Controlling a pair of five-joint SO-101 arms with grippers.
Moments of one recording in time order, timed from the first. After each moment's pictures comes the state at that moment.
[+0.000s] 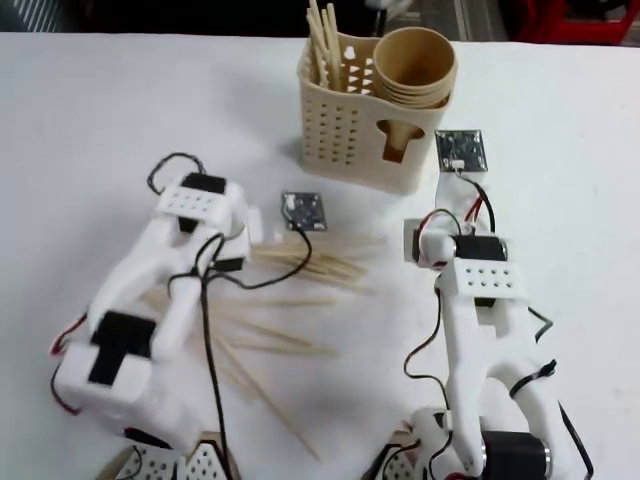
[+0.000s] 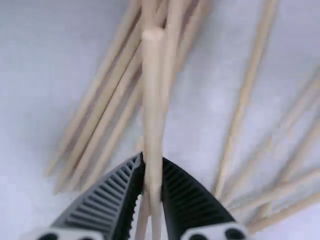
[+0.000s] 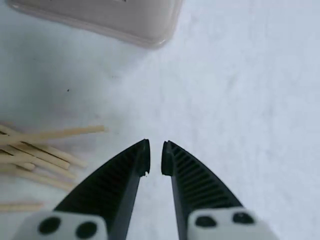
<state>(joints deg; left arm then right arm) 6.1 8.6 21.5 67.0 -68.4 -1.5 -24.4 45.5 45.4 5.0</state>
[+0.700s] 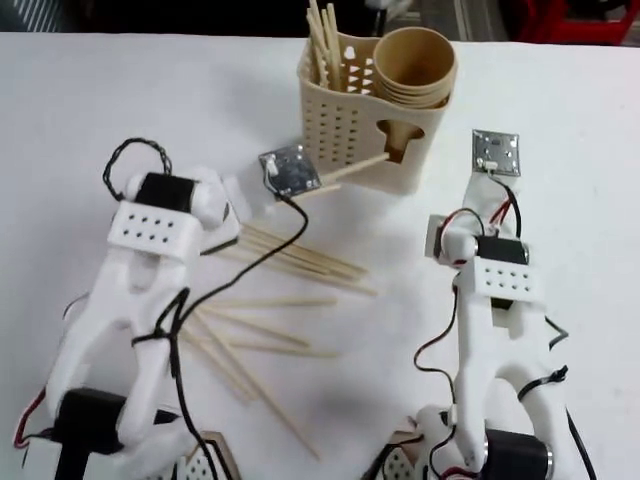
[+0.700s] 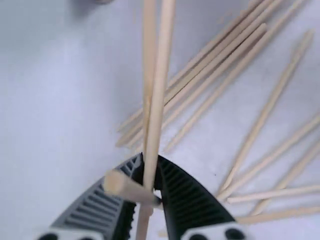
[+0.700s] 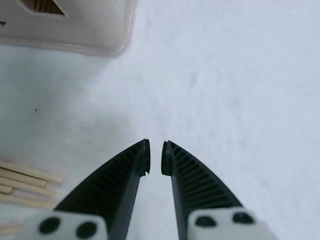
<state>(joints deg) 6.1 -14.5 21.5 72.7 -55.2 4.8 -24.4 45.5 44.4 2.5</state>
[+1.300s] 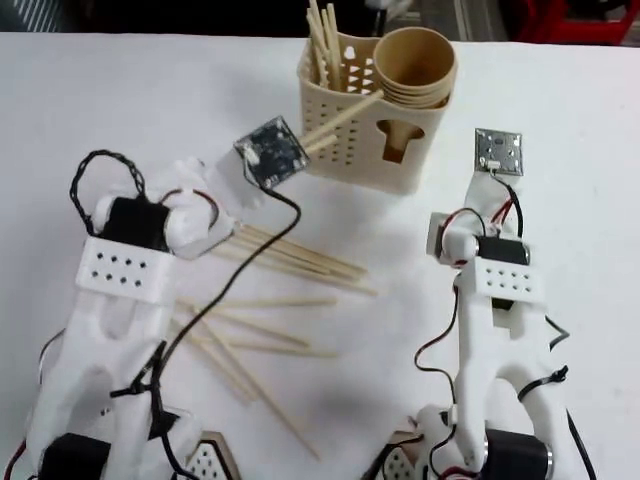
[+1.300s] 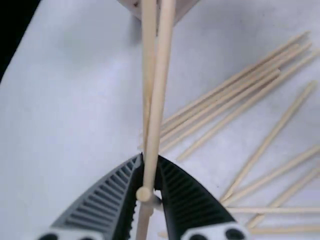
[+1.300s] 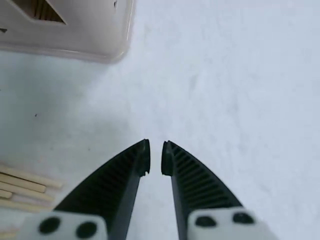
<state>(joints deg) 7.3 -27.4 22.0 73.3 -45.8 4.7 -24.4 45.7 43.0 2.5</state>
